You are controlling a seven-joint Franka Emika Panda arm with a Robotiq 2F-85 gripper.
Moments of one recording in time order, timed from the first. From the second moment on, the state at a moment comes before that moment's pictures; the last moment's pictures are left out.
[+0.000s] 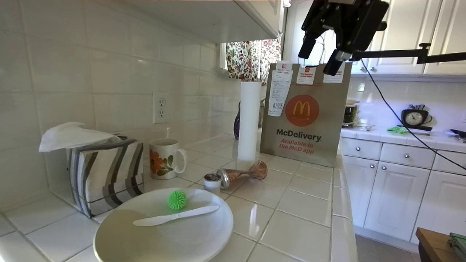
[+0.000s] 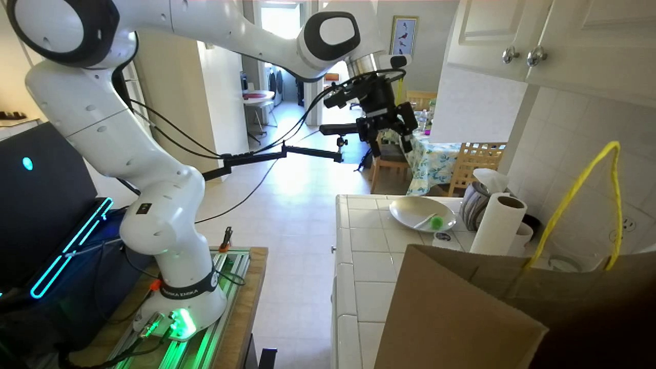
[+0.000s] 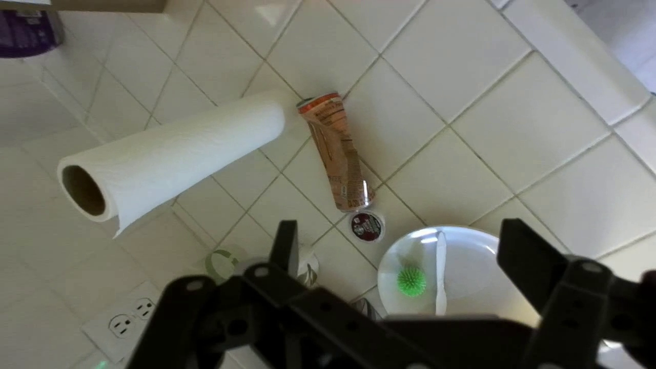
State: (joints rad) arm 0.13 -0.42 0.17 -2.21 -0.34 2.06 -0.27
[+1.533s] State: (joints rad) arm 0.06 -0.06 0.11 -2.35 -0.99 2.51 0.09
